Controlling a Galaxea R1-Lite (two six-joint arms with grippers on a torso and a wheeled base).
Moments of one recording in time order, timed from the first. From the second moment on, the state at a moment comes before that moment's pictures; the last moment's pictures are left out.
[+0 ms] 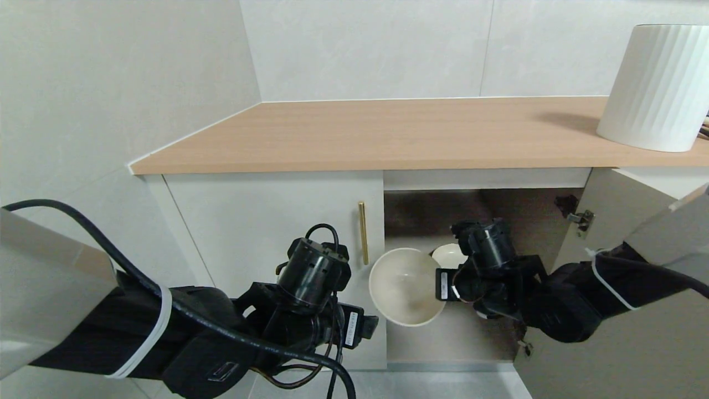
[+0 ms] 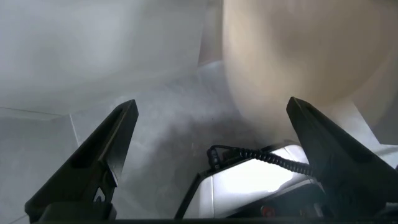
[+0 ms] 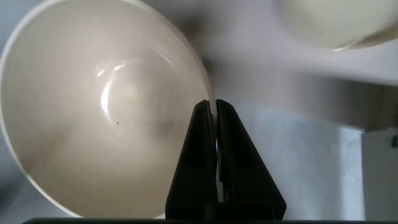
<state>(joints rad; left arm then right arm) -0.71 1.91 -0.84 -0.30 0.22 -0.33 0.58 2.08 -0.99 -0.48 -0.21 0.43</state>
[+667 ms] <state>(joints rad) -0.71 1.92 -0.84 -0.30 0.23 -0.33 0.32 2.31 -1.24 -0.50 -0.36 0.55</state>
